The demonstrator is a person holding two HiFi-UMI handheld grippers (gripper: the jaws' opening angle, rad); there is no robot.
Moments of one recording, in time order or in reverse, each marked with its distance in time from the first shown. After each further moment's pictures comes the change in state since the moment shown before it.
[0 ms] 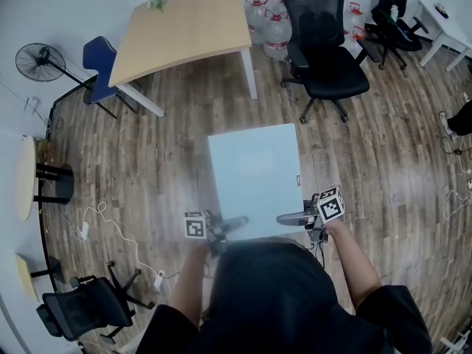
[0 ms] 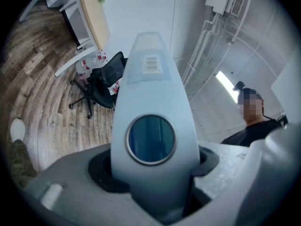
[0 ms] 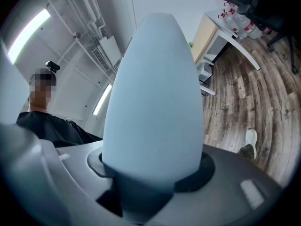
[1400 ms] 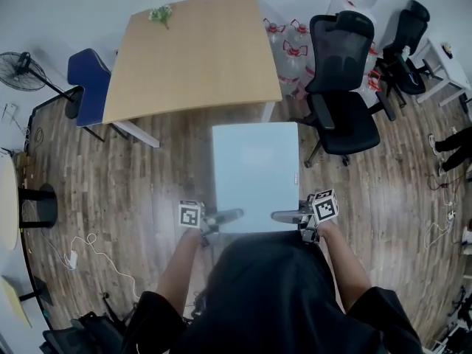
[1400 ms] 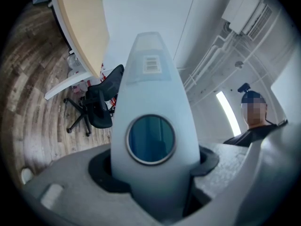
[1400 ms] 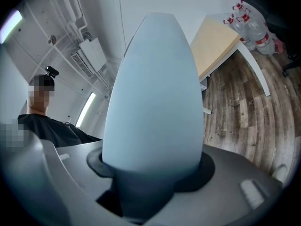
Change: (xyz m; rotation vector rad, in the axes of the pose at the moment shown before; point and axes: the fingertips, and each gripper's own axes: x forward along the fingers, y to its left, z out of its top) left arm -0.096 0.134 0.447 -0.039 0.050 -0.092; right arm 0.182 -0.132 0.415 0.020 -0.038 -0.120
